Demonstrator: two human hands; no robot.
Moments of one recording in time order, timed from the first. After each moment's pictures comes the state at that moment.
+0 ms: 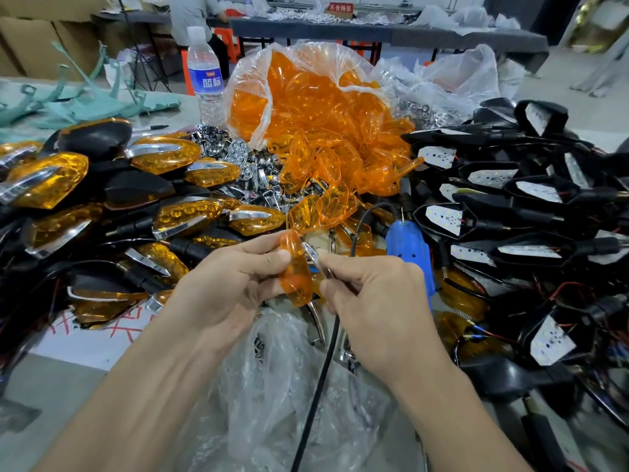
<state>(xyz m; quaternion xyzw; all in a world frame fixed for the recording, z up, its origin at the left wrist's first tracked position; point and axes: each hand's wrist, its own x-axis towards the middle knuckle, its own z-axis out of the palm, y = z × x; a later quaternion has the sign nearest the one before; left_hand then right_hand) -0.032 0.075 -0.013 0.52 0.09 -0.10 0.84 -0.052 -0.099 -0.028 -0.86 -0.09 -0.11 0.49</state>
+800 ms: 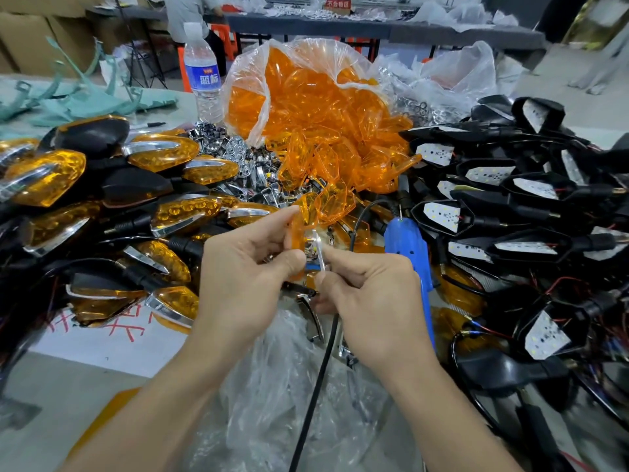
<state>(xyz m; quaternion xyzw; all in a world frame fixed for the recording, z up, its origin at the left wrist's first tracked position) -0.039 0.061 -0.029 0.72 -0.03 0.16 0.68 -0.055 -0.090 -0.030 -0.77 -0.07 -0.08 0.63</state>
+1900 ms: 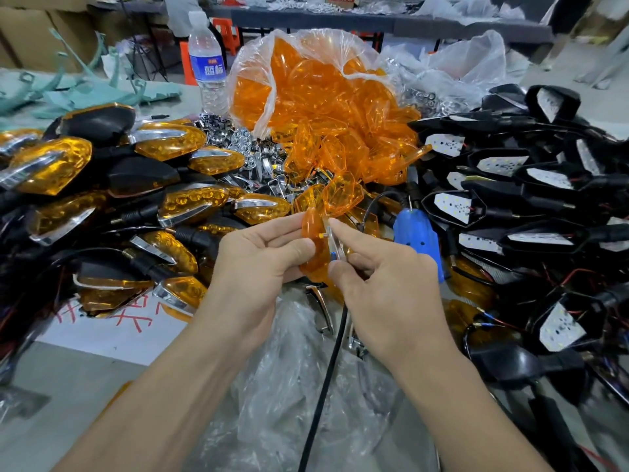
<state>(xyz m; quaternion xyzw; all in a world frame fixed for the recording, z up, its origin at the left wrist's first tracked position) -0.038 0.056 -0.027 0.60 0.04 0.01 0.80 -0.051 -0.098 -0.034 -0.87 -0.09 -0.14 0.46</state>
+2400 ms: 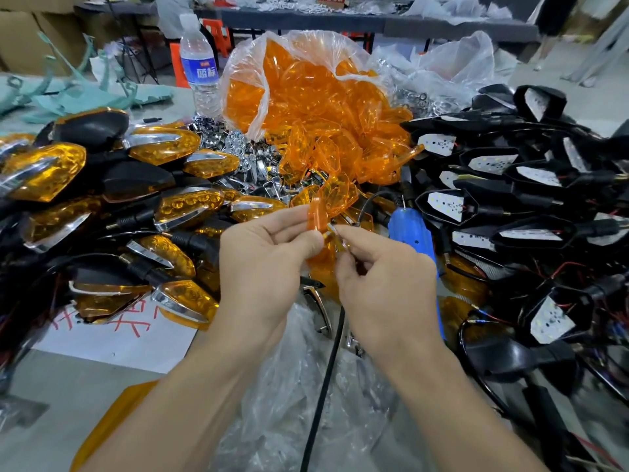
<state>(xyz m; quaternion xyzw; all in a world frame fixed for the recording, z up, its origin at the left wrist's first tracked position) -0.038 0.038 -0.018 0.64 0.04 0.11 0.76 -0.051 -0.091 -0.038 -0.87 -0.07 -0.23 0.42</state>
